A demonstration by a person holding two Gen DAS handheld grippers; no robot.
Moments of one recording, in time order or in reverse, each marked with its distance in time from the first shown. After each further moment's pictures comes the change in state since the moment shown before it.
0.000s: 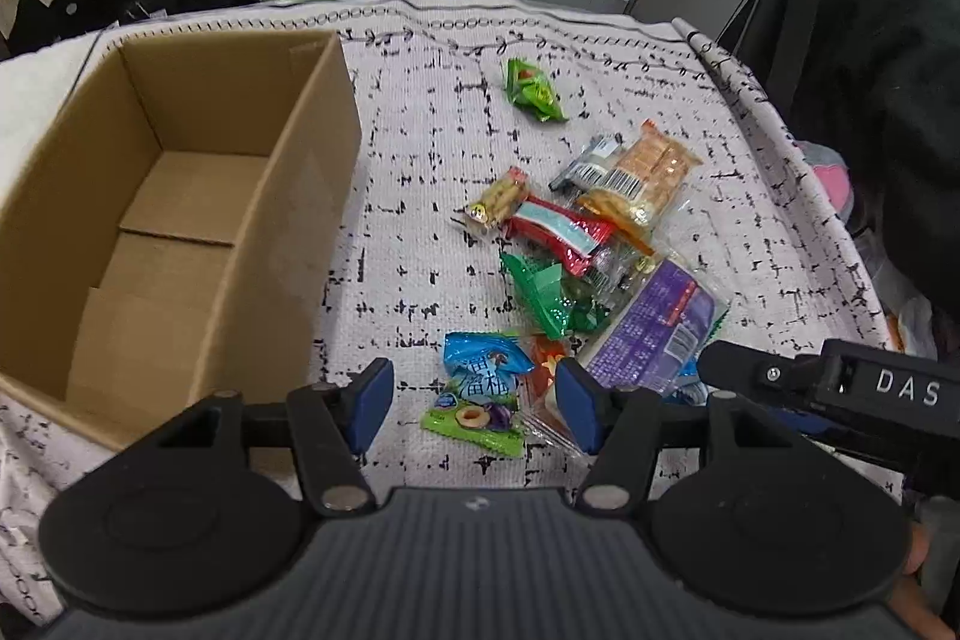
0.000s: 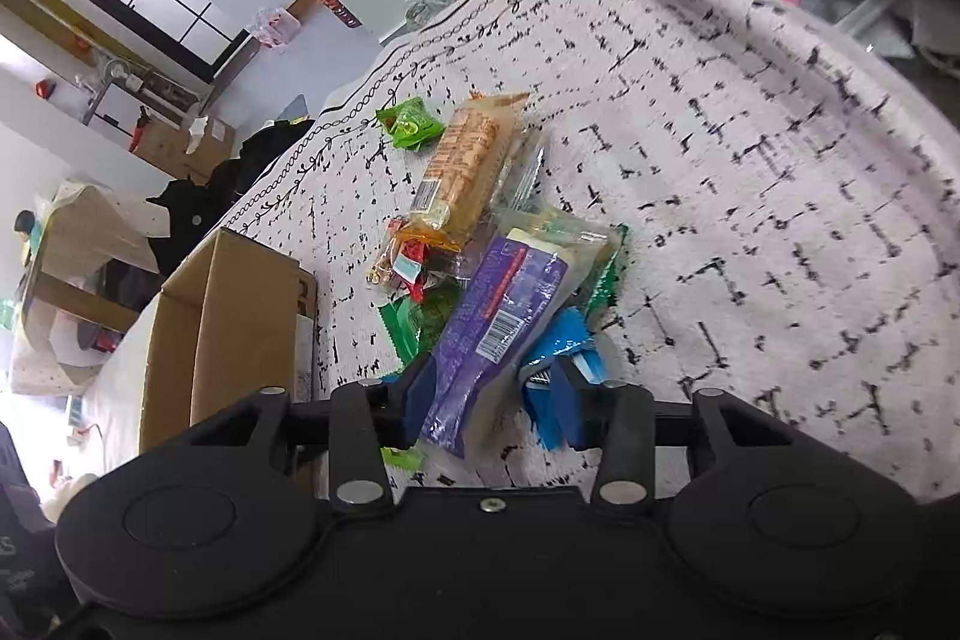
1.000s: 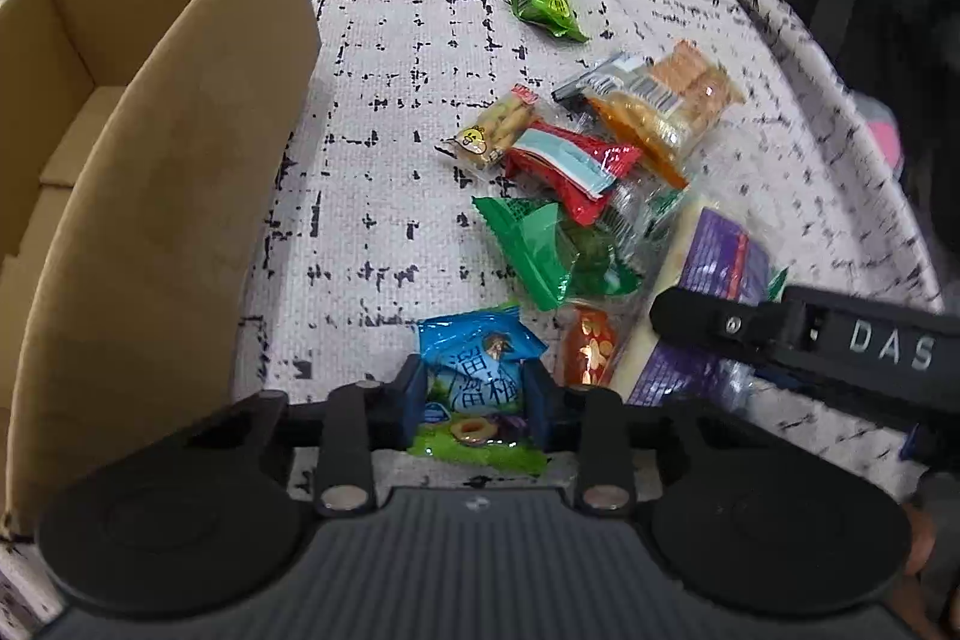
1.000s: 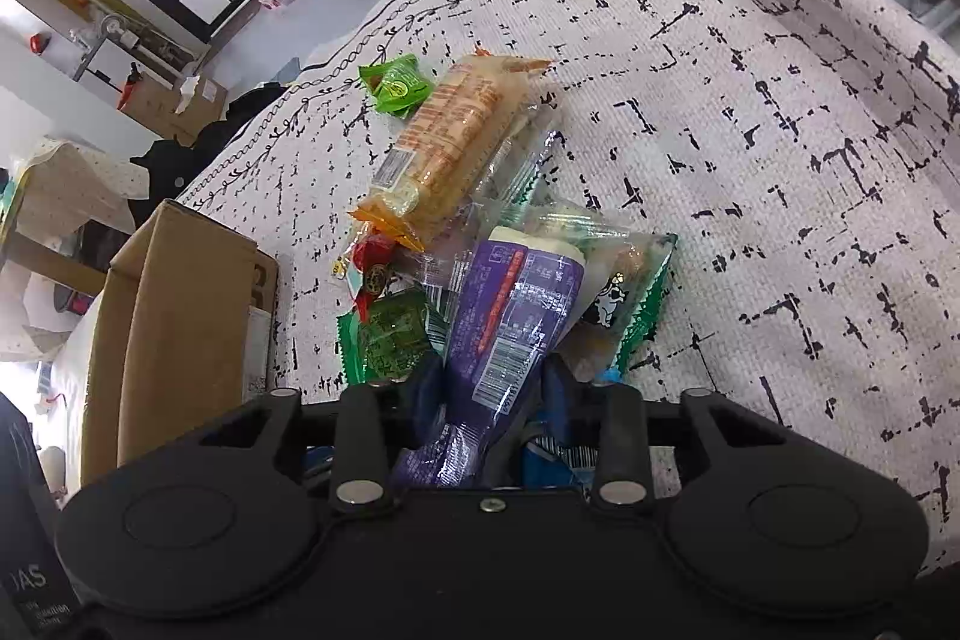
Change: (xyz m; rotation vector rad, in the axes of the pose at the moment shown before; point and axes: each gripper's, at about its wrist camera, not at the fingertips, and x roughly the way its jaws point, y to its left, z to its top) left arm 0.060 0.002 -0.001 -0.031 0.104 -0.022; right arm 0.047 0.002 0.010 -0.073 0.041 -0.030
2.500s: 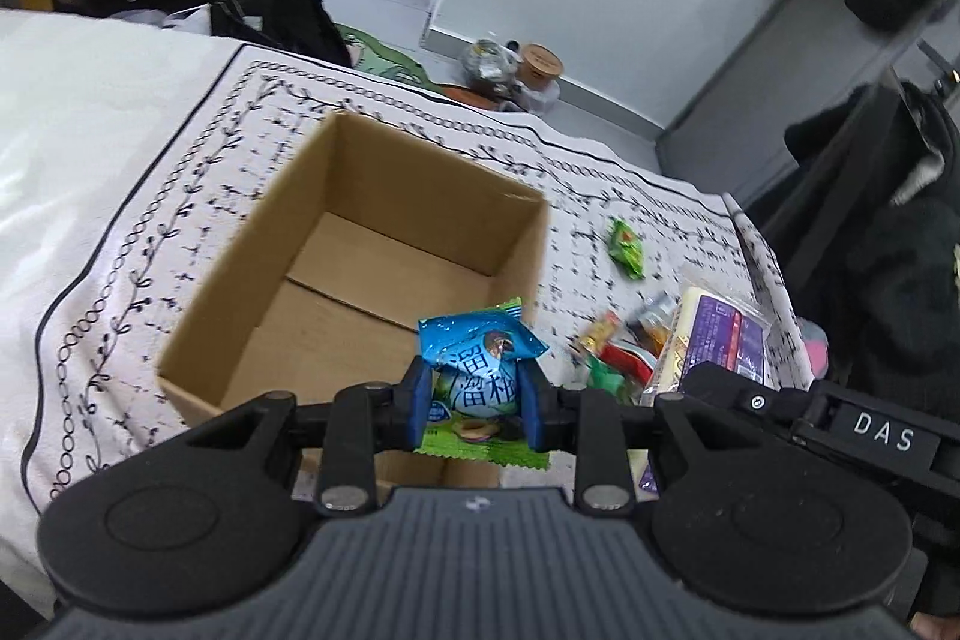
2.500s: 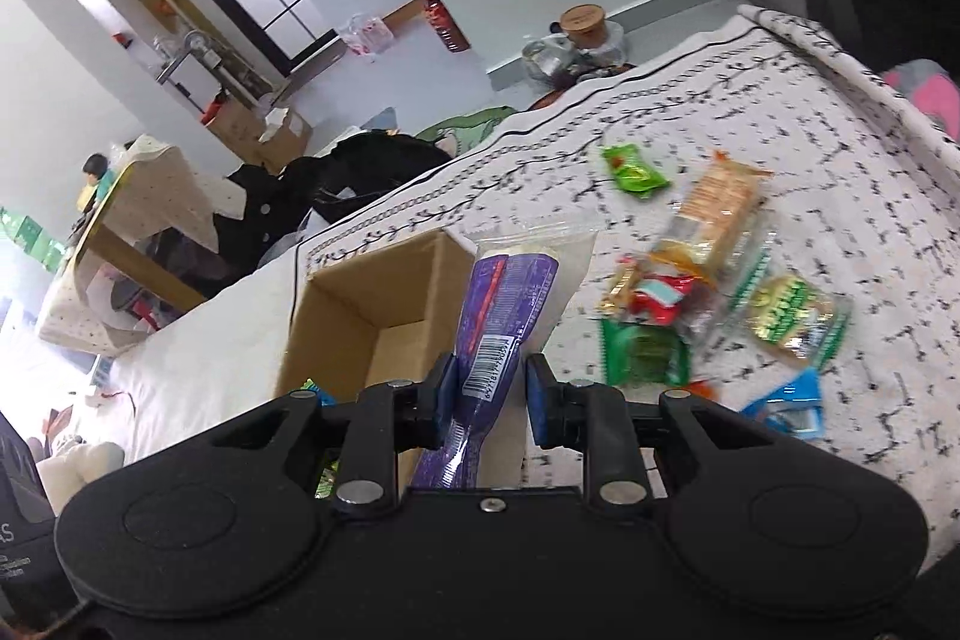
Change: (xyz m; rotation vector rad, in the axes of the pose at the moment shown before) left arm -0.149 0.120 0.007 -0.223 -0.258 -0.074; right arm -0.059 0.141 -0.018 -0.118 -0.147 0.071
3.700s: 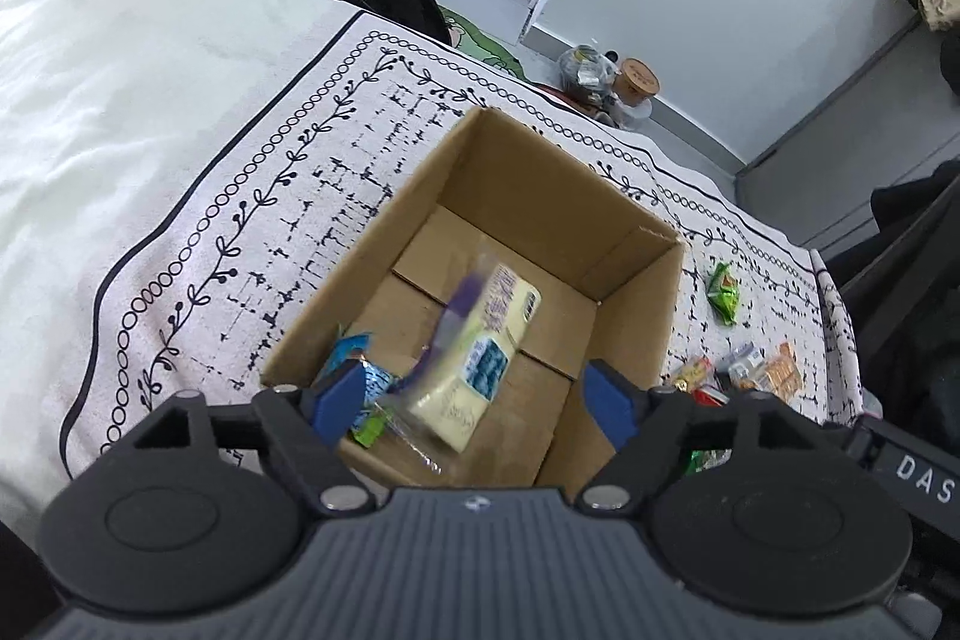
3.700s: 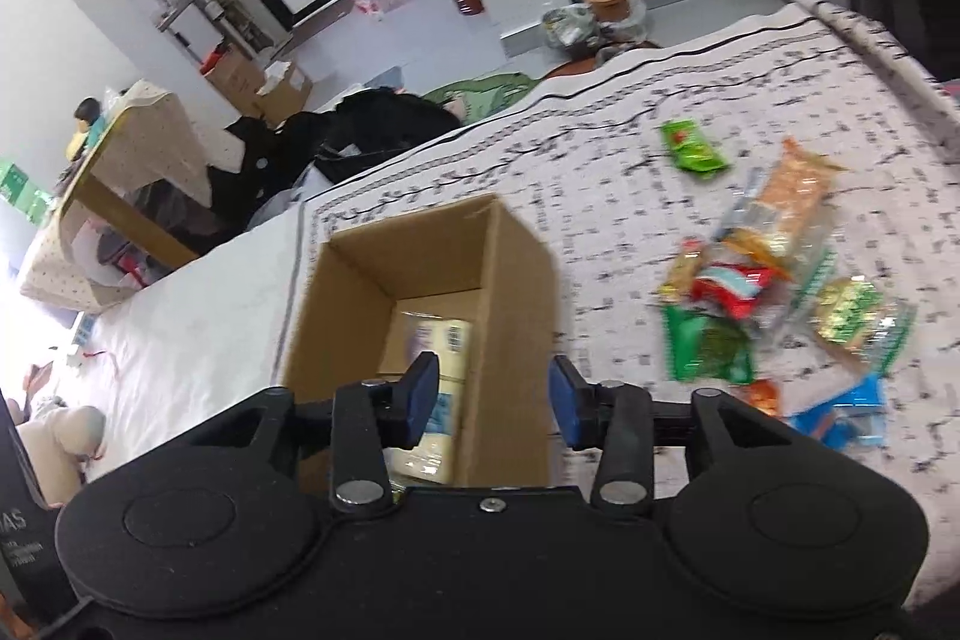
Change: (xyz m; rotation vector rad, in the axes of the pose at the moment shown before) left arm 0.014 0.042 0.010 -0.153 0.014 0.115; right arm 0.024 0.036 -0.001 -0.055 0.061 -0.049
